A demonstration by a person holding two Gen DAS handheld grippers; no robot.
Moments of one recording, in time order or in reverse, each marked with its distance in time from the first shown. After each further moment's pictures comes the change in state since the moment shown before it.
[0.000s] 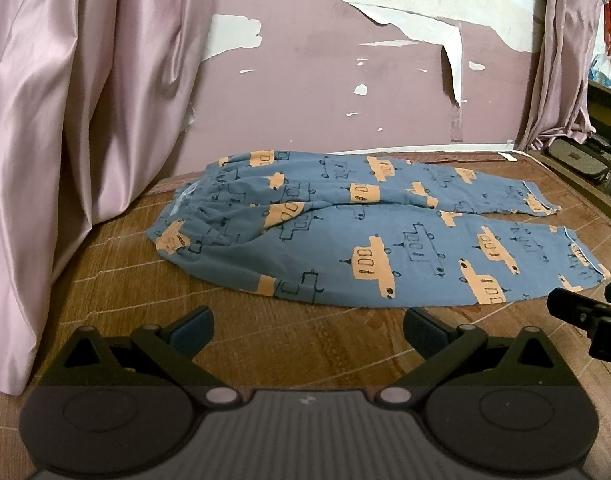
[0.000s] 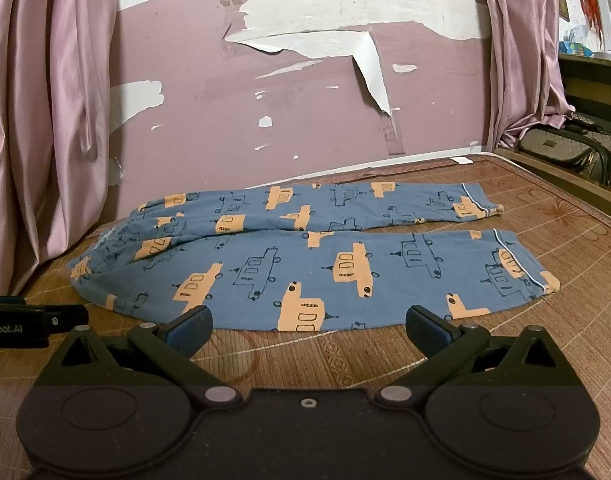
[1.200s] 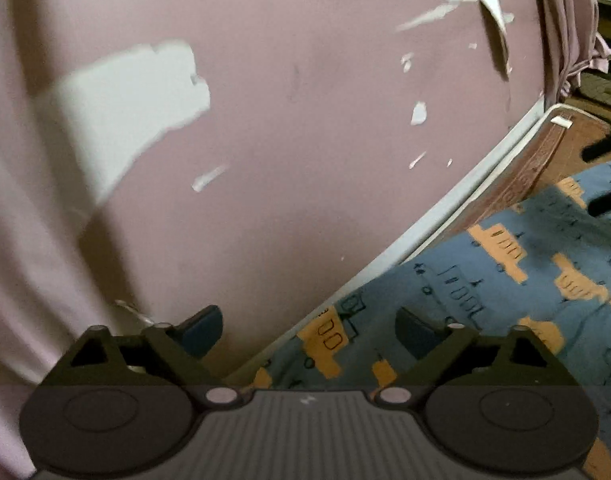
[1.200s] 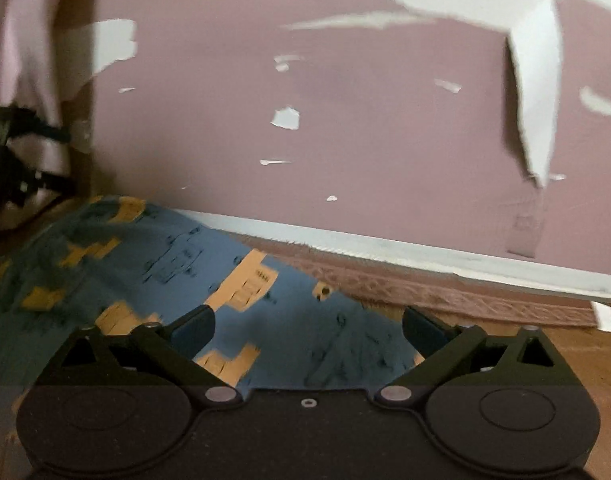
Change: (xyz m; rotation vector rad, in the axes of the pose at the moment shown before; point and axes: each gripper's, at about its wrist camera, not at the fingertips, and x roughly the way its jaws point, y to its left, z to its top) left arm 0.246 0.060 0.223 0.416 0.049 -0.024; right arm 0.321 -0.056 0.205 -0.402 0.221 0.352
